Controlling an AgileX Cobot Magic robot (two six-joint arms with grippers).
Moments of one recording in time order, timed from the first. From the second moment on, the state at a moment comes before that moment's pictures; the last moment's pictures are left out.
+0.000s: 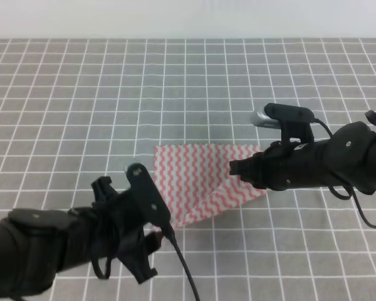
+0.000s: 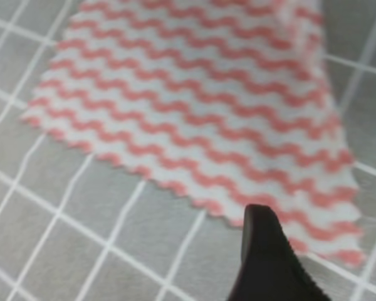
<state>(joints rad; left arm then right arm) -0.64 1.46 -0.61 -1.75 0.08 2.23 0.47 1.77 -1.01 0.88 0.23 -0.43</state>
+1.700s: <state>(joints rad) -0.57 1.66 -0.69 -1.75 0.15 2.42 0.47 1.77 -1.01 0.85 0.25 -0.43</state>
